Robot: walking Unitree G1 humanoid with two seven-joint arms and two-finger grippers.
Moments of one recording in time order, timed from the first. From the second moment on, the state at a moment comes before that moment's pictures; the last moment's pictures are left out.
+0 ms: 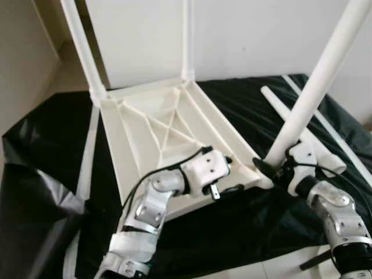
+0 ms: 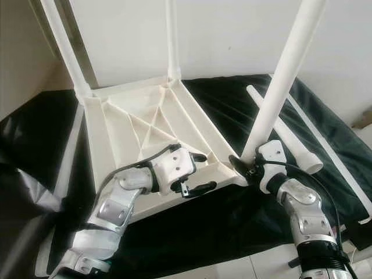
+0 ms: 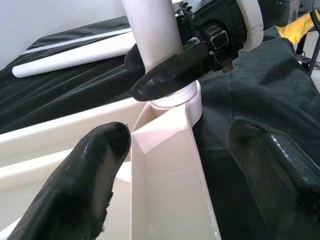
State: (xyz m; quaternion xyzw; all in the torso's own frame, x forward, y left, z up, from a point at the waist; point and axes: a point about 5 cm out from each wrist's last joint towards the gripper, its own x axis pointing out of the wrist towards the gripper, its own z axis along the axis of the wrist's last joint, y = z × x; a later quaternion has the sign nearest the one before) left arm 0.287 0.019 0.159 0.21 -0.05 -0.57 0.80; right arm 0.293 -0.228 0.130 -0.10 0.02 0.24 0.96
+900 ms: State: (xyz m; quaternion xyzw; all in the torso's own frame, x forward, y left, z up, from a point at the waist) left arm 0.288 0.014 0.163 0.19 -0.06 -0.57 0.80; right arm 0.287 -0.185 0.122 0.03 0.02 -0.14 0.99
